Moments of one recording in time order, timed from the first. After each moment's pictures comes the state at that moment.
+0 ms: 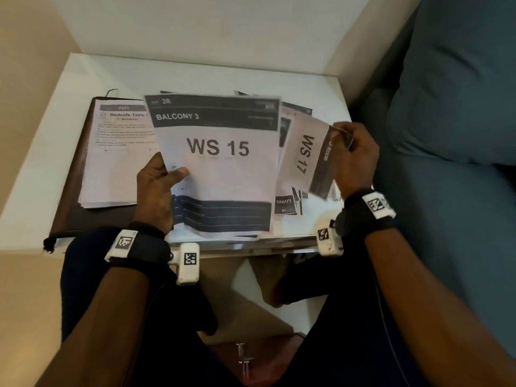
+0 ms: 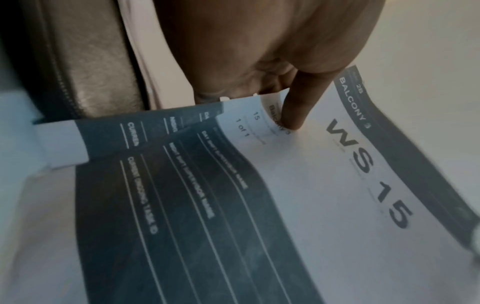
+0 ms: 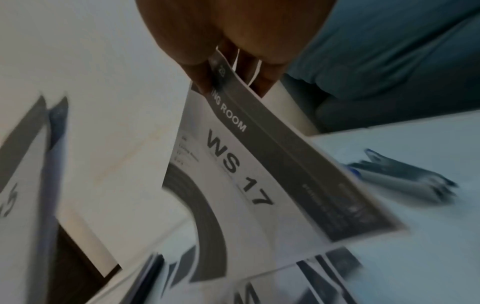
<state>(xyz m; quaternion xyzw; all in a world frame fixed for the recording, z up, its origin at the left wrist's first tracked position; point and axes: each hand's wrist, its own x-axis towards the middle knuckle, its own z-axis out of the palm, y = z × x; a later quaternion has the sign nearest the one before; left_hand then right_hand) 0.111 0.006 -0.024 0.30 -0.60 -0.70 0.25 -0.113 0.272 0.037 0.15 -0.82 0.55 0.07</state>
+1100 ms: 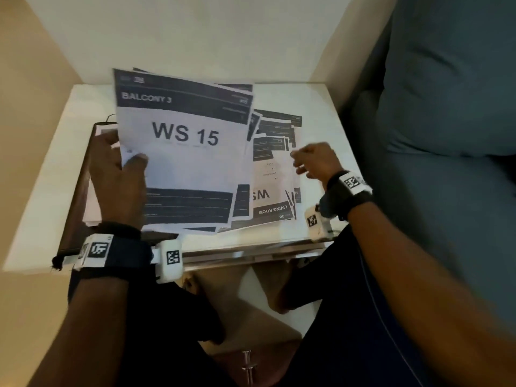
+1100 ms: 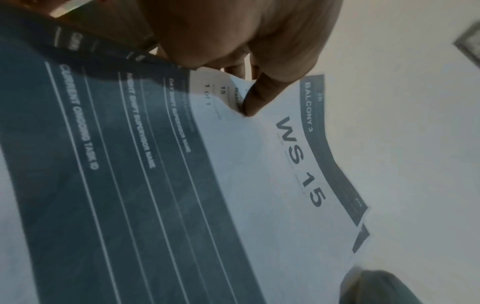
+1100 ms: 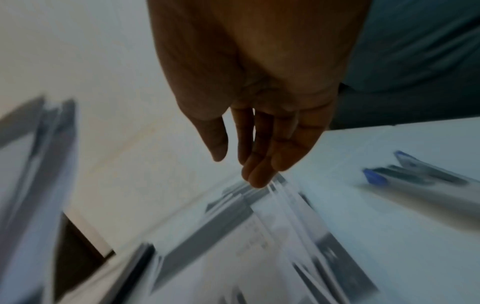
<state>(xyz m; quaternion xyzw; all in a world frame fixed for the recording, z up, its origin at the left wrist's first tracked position) 0.115 0.002 0.067 0.36 -0.69 -0.52 0.35 -0.148 0.255 0.027 0.11 -0.87 0.42 -0.23</state>
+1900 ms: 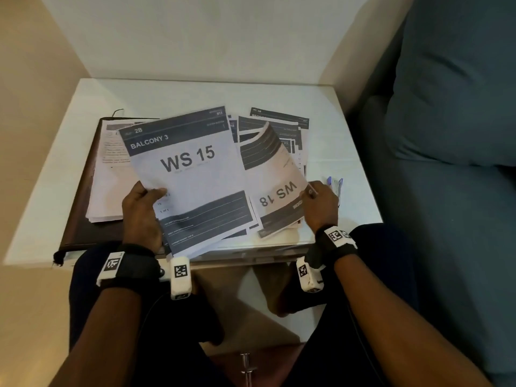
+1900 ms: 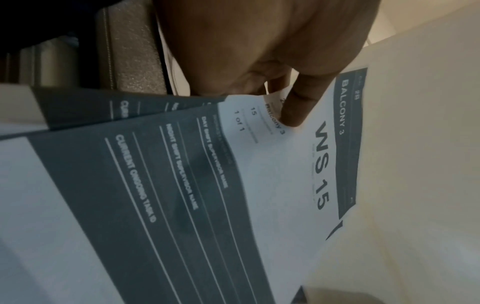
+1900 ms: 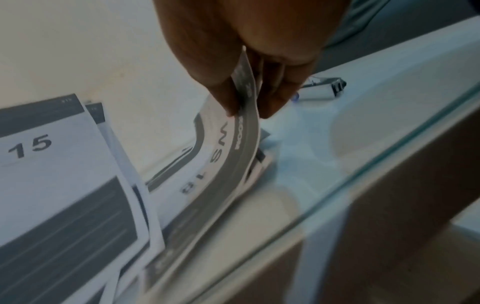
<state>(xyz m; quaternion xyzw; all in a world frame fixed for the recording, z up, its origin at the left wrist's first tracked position) 0.129 0.001 -0.016 0.41 -0.55 -0.67 0.28 -0.094 0.280 -0.069 0.11 -0.93 0.36 -0.05</state>
